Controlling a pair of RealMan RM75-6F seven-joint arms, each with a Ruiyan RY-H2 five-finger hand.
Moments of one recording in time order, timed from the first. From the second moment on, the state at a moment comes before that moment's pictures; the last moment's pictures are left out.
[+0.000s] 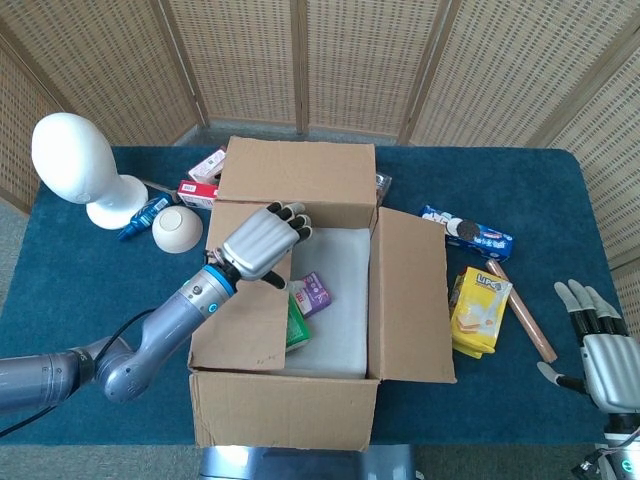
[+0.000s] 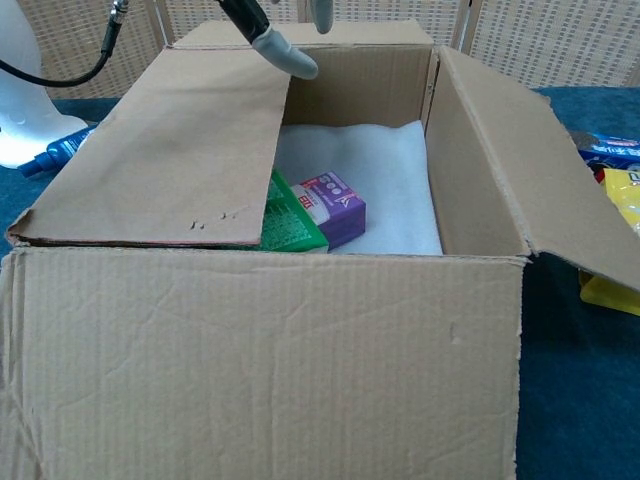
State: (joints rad) left arm -1.10 -1.23 -0.26 -1.81 0.90 0.84 0.58; right arm 0.05 -1.01 0.06 -1.76 -1.53 1.51 -0.02
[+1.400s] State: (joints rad) left arm -1.31 -1.32 -0.12 -1.85 0.57 0.85 0.71; right arm 0.05 -1.00 0.06 -1.77 -1.52 1.51 -0.01
